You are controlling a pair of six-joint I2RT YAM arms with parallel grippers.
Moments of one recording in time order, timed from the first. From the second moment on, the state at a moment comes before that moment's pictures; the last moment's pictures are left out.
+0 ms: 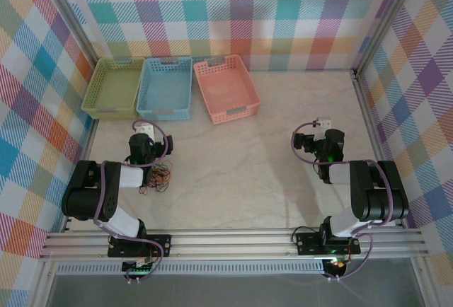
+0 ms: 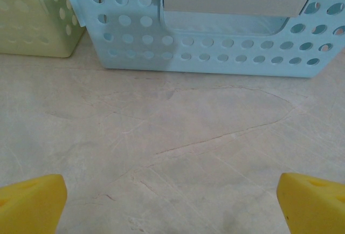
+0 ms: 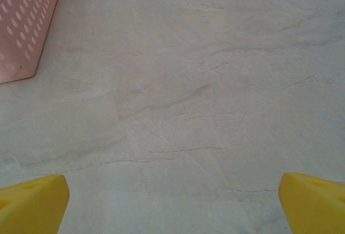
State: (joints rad) left arm -0.06 1.56 0.40 0.68 -0.11 -0.09; right arm 0.00 1.52 0.40 0.69 -0.14 0.02
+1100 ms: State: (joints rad) left arm 0.04 1.68 1.54 -0.50 -0.09 -0.43; right arm 0.09 0.84 0.55 -0.06 -0.27 0.49
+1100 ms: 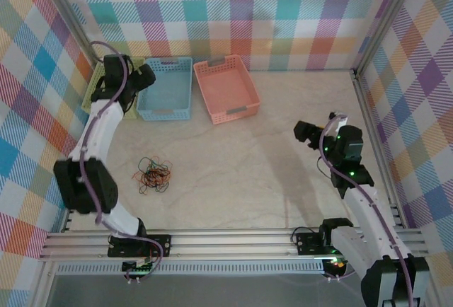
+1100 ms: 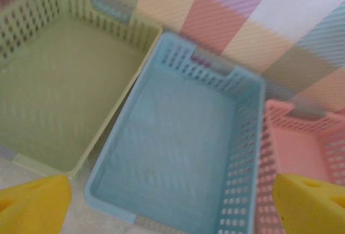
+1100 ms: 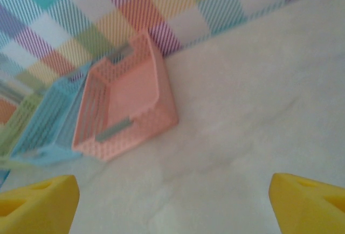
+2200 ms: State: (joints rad) left arm 0.09 2.44 2.39 -1.03 0.04 -0.24; right arm 0.21 0.91 0.51 -0.02 -0.27 0.51
